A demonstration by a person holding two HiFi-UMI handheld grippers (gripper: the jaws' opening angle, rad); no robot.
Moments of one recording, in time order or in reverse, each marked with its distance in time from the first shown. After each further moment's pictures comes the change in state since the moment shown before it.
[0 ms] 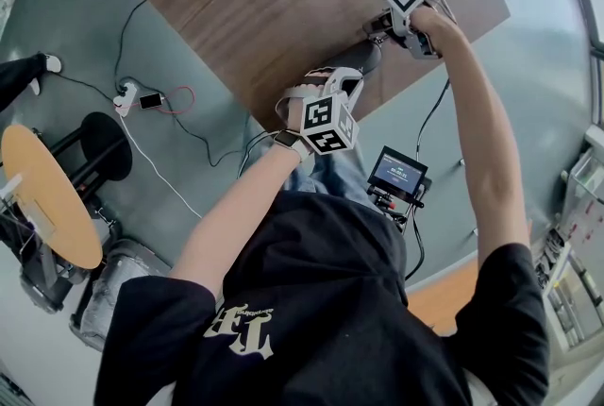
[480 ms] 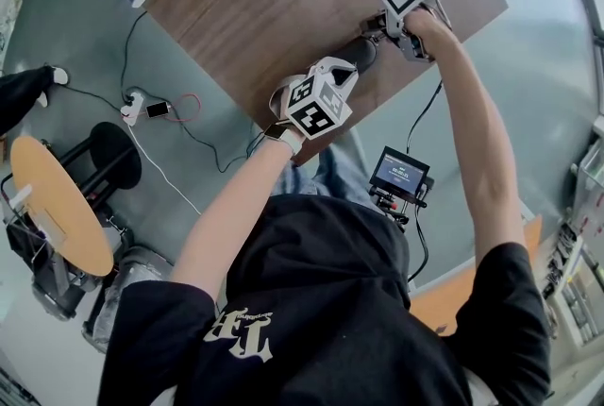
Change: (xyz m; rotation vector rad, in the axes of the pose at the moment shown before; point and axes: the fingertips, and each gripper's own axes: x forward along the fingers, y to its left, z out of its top) left arm 0.000 0.016 -0.001 -0.199 -0.009 -0.132; right arm -0.005 -0.014 0.003 0.033 -0.134 -0.037
